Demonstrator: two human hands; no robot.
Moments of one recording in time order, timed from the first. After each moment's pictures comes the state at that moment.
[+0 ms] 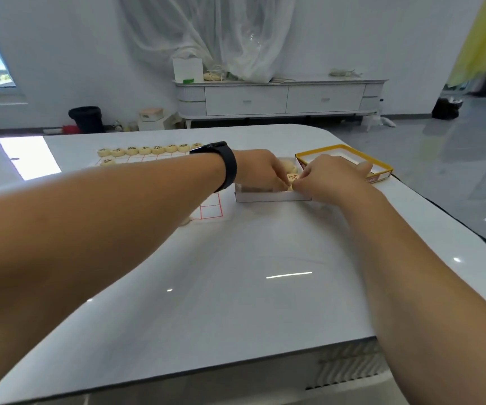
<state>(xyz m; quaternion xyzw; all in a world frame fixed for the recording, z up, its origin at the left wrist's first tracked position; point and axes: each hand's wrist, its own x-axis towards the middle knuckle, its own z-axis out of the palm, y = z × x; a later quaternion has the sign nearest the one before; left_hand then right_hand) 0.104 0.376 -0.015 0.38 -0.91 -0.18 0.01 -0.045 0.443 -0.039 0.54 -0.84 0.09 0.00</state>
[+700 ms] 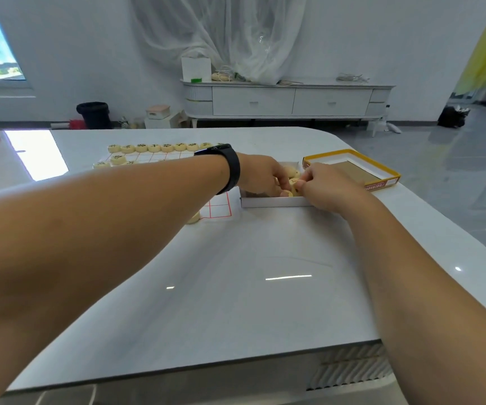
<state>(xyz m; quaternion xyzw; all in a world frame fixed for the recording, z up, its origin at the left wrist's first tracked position) 0.117 0.374 -0.019 0.37 -0.91 -0.20 -0.02 -0.033 0.447 -0.049 0.56 -0.80 0.20 -0.10</state>
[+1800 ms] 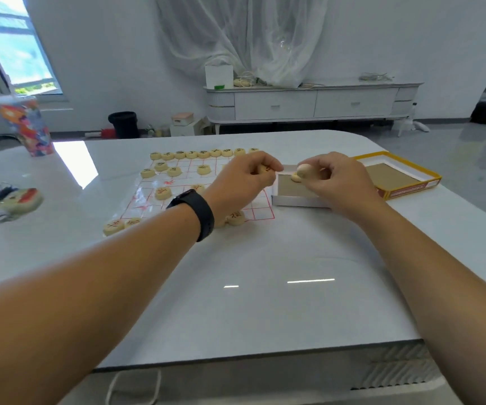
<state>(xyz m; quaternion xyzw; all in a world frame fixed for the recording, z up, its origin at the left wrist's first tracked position) 0.220 0.409 -0.033 0.36 -0.80 -0.34 0.35 0.013 0.453 -0.050 0.63 -0.63 0.45 -0.07</state>
